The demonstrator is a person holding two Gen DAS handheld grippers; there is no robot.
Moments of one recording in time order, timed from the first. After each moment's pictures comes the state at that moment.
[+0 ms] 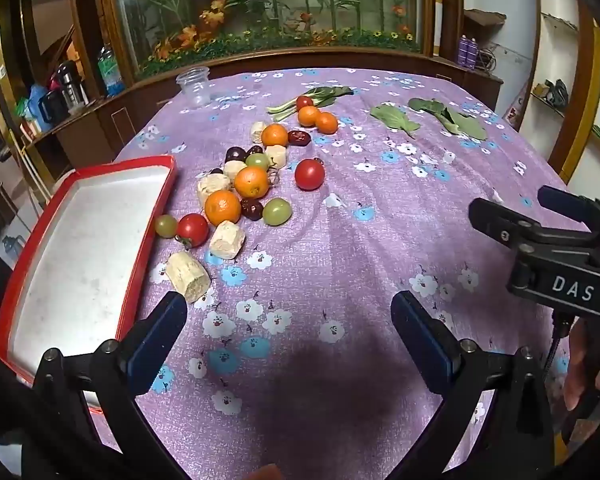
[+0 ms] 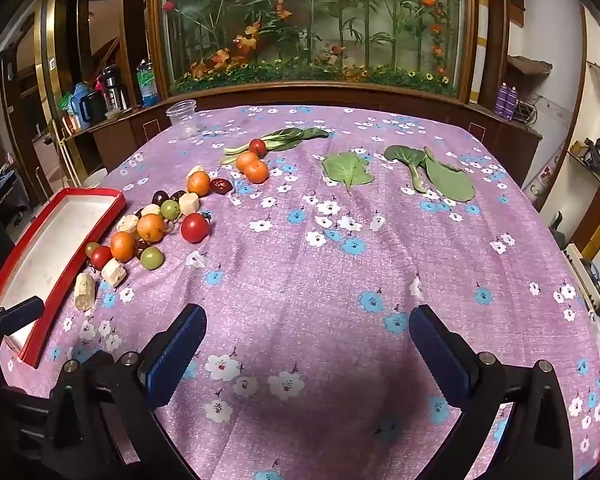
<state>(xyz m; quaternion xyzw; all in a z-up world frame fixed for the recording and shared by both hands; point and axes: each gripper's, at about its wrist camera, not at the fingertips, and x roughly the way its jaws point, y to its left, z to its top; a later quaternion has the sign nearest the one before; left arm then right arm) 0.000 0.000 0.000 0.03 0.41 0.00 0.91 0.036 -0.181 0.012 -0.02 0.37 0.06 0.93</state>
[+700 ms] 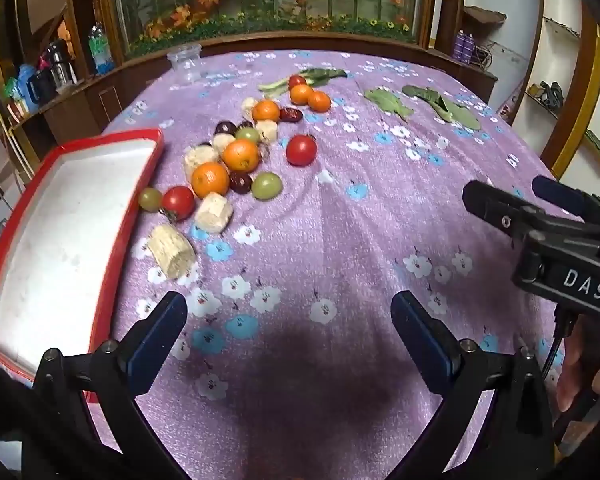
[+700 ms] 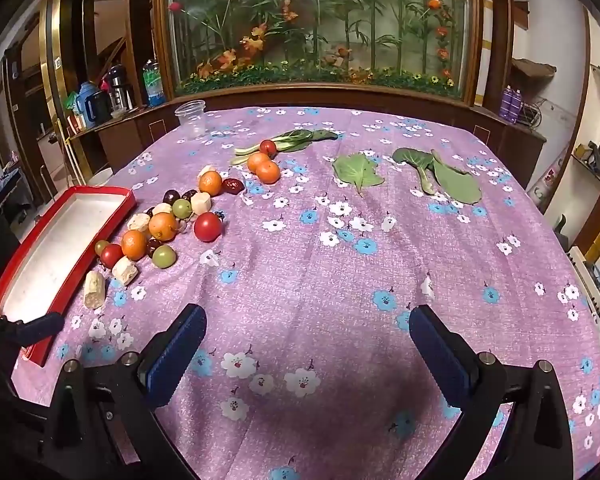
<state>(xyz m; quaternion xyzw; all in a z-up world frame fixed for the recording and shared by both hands) -0.001 0.004 -0.013 0.01 0.44 -0.03 0.90 0.031 -0.171 0.015 -0.02 0.37 0.07 0.93</state>
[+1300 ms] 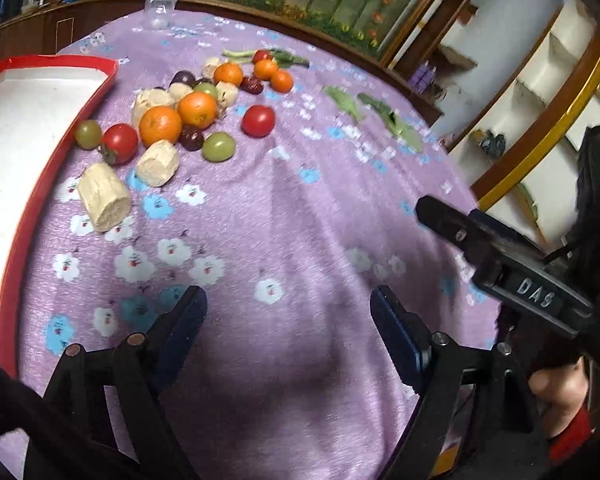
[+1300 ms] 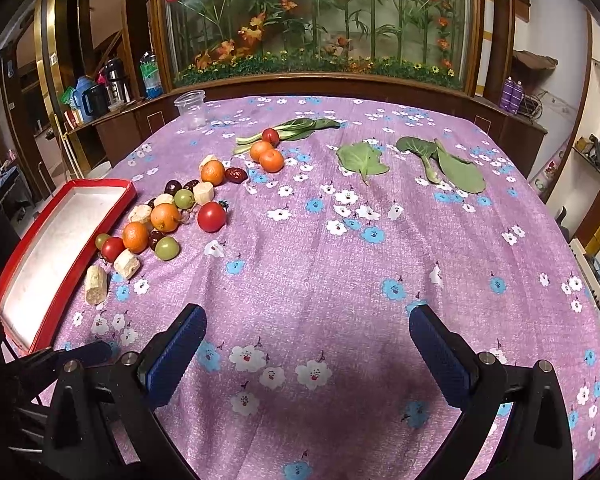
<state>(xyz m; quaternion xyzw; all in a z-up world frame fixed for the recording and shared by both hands) 0.000 0.033 -0.035 -0.14 0.46 -0.15 0.86 0.034 -0.163 0.010 -0.02 0.39 0.07 0.92</state>
